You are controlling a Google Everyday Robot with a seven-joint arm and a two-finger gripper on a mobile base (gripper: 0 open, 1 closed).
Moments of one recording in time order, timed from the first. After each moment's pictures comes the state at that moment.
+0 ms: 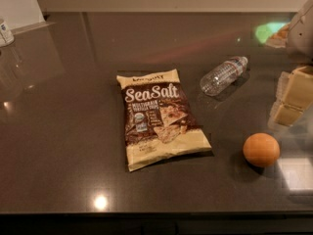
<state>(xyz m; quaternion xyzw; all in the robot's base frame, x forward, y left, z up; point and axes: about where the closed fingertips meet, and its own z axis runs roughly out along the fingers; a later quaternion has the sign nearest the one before) 0.438 -0.217 0.976 -0.60 0.78 -0.03 0.16</state>
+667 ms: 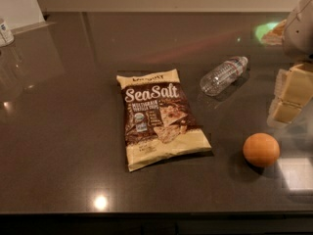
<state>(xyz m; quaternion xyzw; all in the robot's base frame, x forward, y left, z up) 0.443 -0.212 0.977 -0.62 0.77 -0.04 0.16</state>
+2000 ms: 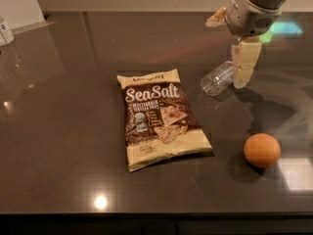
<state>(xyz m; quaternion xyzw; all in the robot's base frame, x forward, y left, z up) 0.575 -0.172 0.949 -0.76 0.63 -0.04 0.16</state>
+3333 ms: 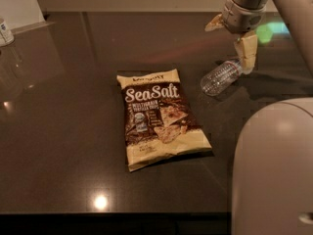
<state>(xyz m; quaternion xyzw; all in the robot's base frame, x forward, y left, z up) 0.673 -0.215 0.899 -0.83 0.55 -0.06 0.08</state>
